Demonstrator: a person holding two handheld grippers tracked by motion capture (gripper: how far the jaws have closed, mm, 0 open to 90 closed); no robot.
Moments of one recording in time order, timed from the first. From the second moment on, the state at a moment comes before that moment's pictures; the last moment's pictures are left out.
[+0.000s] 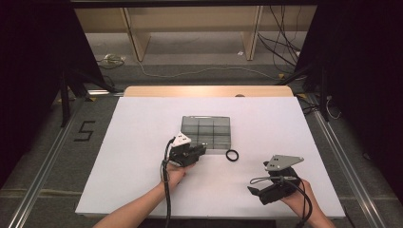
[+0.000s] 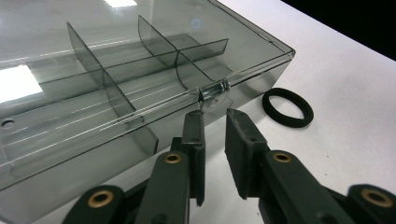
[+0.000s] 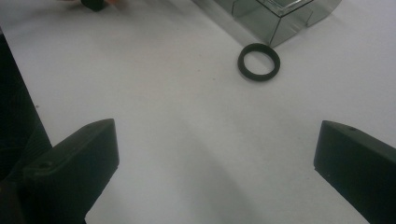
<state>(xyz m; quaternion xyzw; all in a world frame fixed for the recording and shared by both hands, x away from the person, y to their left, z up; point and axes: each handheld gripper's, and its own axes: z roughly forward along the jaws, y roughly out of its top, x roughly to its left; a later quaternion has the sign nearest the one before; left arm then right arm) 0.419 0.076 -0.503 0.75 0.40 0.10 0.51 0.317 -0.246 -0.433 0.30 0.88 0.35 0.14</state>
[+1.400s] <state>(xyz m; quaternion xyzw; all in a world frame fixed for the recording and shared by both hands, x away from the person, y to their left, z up) 0.422 0.081 -0.505 0.74 0.41 0.09 0.53 0.318 -0.246 -0.433 0.30 0.88 0.35 0.14</state>
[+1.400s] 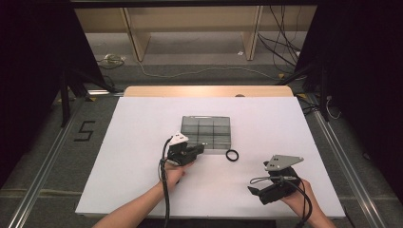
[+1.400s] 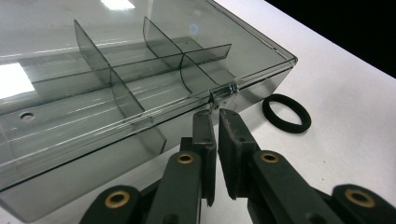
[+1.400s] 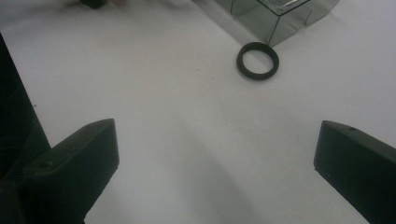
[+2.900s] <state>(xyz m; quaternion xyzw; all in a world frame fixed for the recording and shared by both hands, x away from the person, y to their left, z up) 0.421 0.078 -0.504 0.75 0.40 0.09 0.52 0.317 -0.246 -0.432 0.30 0.88 0.35 0.14</state>
